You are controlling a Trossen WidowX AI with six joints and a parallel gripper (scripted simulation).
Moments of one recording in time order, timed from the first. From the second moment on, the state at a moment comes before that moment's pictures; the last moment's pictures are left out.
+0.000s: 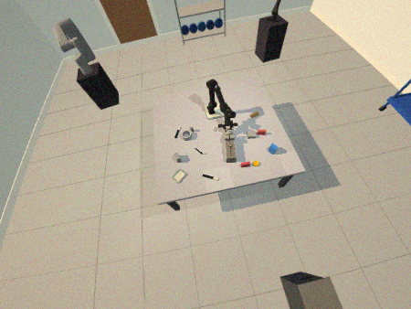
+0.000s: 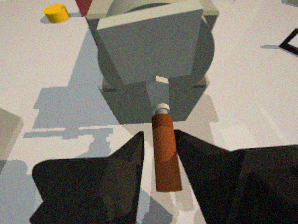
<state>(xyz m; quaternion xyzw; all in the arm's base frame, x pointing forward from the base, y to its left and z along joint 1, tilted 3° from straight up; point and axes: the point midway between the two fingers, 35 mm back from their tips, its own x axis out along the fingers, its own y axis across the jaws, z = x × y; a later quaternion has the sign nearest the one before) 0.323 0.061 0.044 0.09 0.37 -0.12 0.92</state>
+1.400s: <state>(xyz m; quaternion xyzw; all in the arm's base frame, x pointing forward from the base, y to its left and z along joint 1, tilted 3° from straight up) 0.326 0.070 0.045 0.09 0.37 -0.13 0.91</state>
